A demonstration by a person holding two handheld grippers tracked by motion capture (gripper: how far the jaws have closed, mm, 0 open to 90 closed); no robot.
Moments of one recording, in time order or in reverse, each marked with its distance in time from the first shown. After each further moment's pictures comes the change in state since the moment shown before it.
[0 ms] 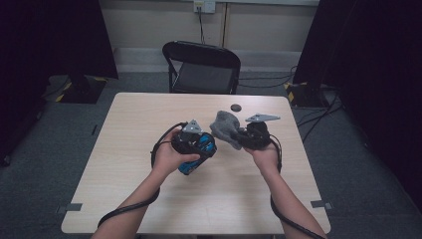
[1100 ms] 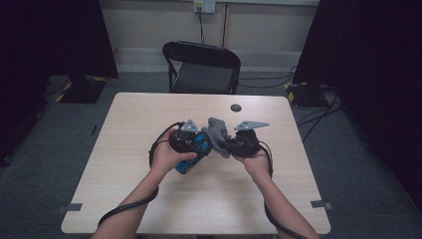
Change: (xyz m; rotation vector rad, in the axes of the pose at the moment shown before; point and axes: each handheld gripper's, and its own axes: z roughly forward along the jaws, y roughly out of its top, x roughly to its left) left arm 0.017 -0.010 0.001 0.038 0.055 -0.023; right arm 0.031 -0.010 0.010 -0.003 0.138 -0.049
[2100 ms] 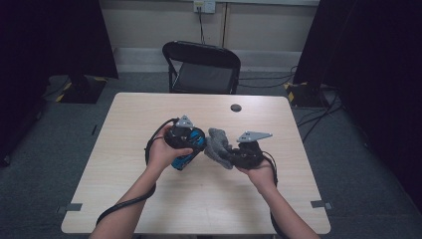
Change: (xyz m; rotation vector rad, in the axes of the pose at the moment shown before) left arm 0.014 0.001 -0.010 -0.005 0.044 -0.027; right arm 0.012 -0.026 -0.016 0.020 0.057 -0.047
